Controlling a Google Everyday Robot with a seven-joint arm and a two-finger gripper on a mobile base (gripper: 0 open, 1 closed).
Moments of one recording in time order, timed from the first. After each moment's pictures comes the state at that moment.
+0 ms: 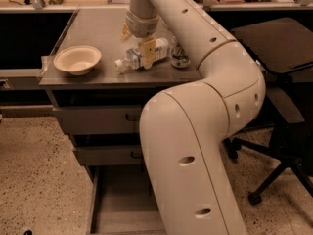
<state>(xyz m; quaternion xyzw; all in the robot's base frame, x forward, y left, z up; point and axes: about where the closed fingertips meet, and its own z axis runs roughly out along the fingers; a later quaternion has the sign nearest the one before) 0.761 0.041 0.866 -0.89 0.43 -0.04 0.15</state>
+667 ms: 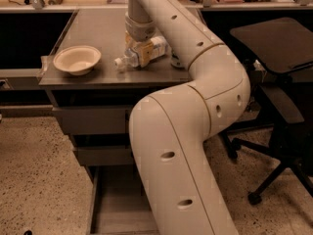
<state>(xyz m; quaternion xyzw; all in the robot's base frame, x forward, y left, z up) 0.775 0.035 0.843 -0.89 0.44 -0.05 0.11</state>
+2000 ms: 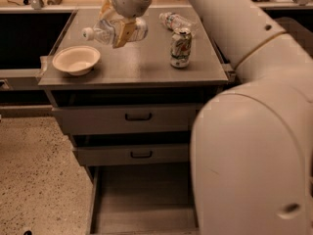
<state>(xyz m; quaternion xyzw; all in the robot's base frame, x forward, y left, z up) 0.707 0.107 0.973 -0.86 0.37 0.00 0.36</state>
